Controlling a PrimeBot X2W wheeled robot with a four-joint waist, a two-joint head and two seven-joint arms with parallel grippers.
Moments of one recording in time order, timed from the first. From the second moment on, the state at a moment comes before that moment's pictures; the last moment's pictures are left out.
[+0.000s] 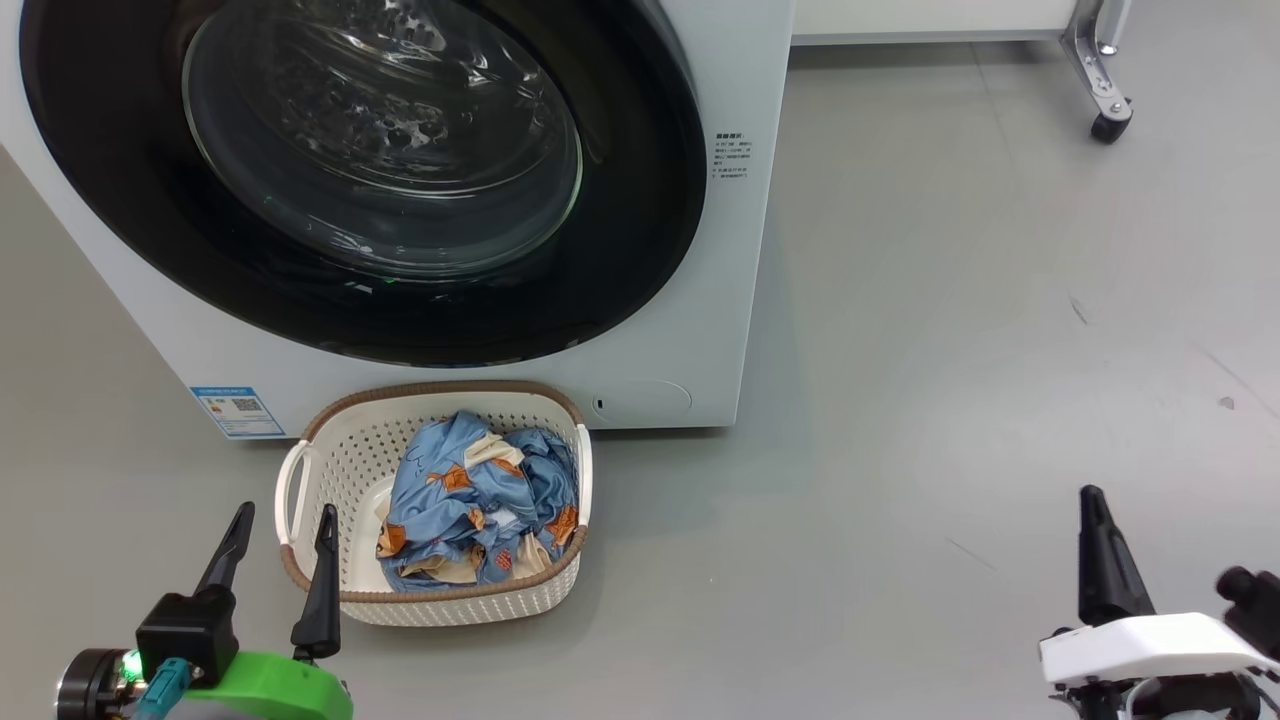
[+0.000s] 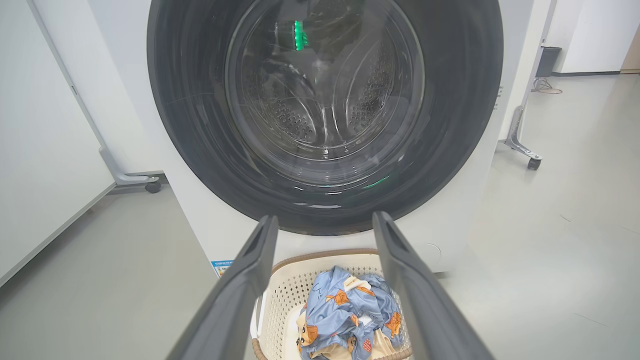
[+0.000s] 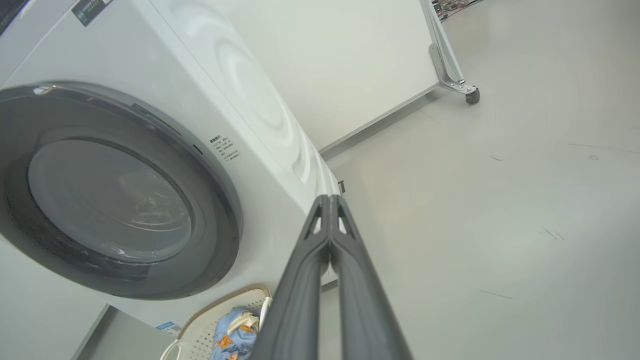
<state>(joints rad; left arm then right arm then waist) 0.04 0.11 -0.06 0.20 -0.22 -0.13 -0.25 0.05 -0.07 0.03 0.25 0.61 0.12 -0.25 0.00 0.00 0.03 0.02</state>
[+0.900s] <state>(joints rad) -0.01 0.13 -0.12 0.14 -0.24 -0.13 -0.25 -0.16 -0.07 -0.24 0.25 1.47 0.12 -0.21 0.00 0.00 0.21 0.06</state>
